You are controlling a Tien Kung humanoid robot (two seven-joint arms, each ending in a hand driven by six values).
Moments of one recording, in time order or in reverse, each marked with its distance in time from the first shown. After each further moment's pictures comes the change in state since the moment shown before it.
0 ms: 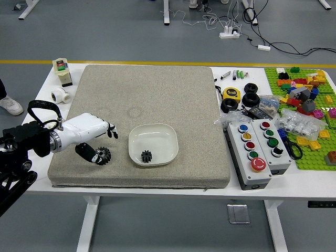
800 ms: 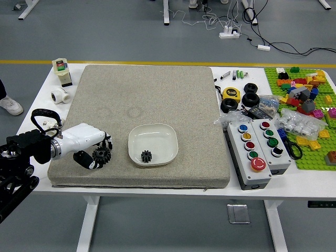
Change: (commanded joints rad) left arm 0.002 -0.023 0.027 0.105 0.000 0.023 -0.001; right arm 0.003 0.000 -0.001 0.001 0.000 -0.001 -0.001
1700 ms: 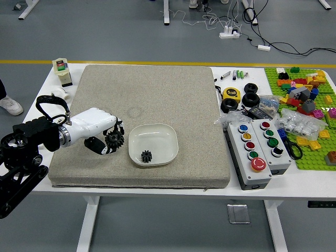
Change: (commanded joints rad) left arm -0.082 -0.056 -0.002 -0.062 -0.031 0.025 0.014; right arm 0.002 0.000 0.000 0.001 0.001 0.000 0.000
